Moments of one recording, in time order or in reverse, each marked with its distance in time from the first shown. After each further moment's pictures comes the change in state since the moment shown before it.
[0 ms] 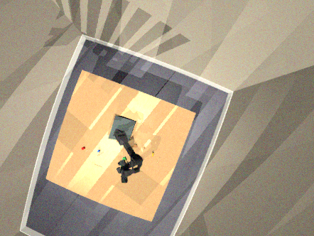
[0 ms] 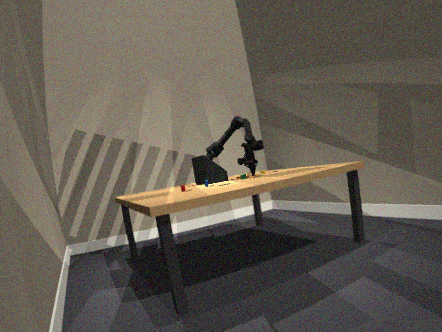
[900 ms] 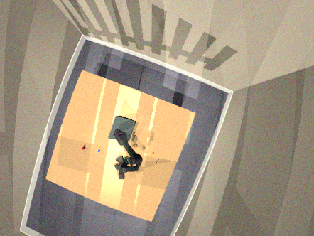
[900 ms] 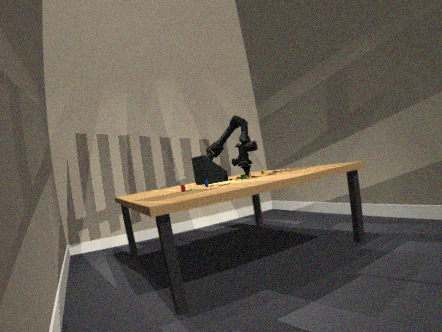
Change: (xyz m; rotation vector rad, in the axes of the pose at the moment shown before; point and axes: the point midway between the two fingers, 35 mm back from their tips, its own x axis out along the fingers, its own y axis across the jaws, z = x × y) arm -0.002 0.001 0.040 0.001 -0.001 0.000
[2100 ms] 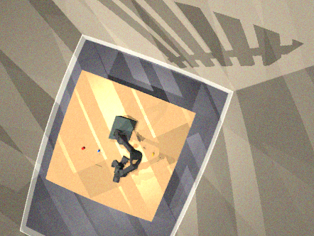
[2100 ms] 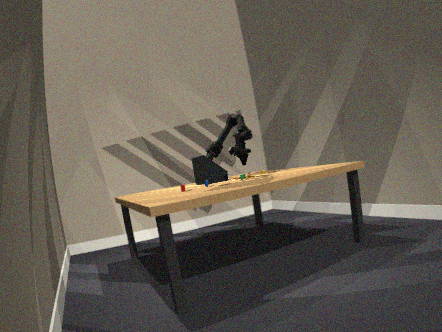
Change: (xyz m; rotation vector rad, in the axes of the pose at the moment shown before) arm -0.075 0.003 0.008 -0.531 -0.009 0.002
